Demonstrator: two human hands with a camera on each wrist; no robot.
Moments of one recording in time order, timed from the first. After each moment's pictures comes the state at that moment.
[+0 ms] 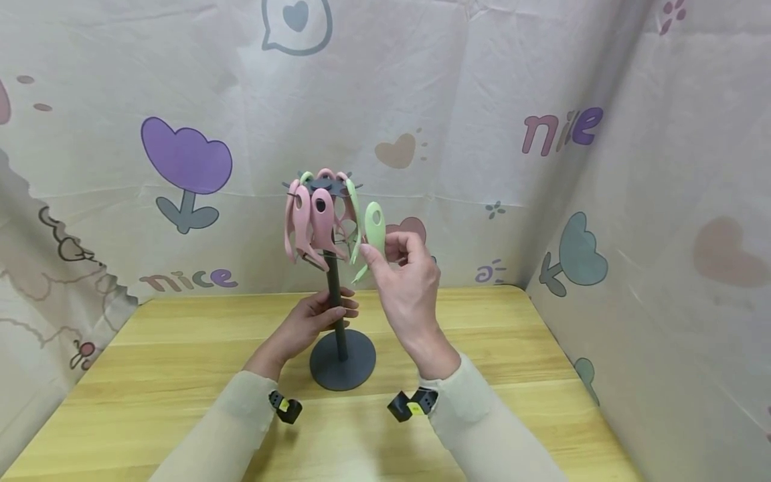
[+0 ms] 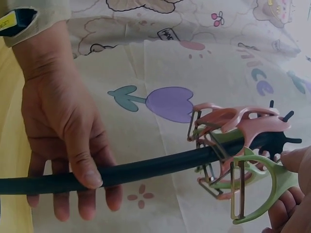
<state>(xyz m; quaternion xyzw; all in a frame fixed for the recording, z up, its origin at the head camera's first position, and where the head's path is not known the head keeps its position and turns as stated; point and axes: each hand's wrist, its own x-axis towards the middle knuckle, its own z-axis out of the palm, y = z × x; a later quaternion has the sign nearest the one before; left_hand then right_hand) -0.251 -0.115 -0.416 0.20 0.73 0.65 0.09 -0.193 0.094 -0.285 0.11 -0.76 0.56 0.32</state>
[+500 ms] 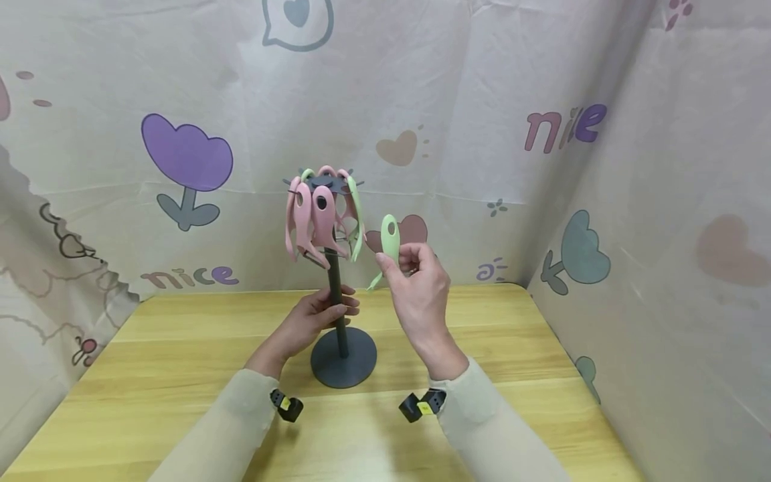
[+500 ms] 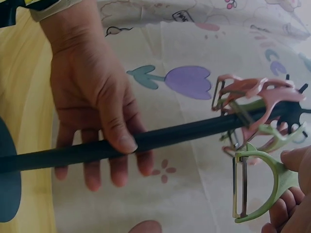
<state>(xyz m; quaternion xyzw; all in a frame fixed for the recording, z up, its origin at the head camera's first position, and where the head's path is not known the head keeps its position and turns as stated) -0.250 -0.114 -0.416 0.20 0.73 0.65 0.09 -0.205 0.109 -0.309 0.08 -0.77 0.55 0.31</state>
